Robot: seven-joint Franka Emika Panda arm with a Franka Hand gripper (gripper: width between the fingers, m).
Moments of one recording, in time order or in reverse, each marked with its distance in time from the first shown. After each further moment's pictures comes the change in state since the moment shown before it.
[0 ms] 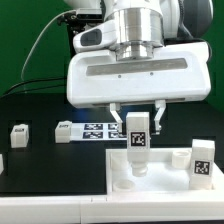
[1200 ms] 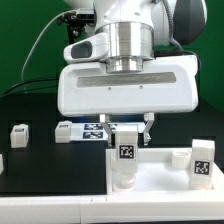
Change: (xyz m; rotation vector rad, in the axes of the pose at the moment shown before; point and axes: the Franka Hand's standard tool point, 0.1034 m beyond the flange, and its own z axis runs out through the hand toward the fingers) arm -0.008 0.011 0.014 -0.009 -0.097 0.010
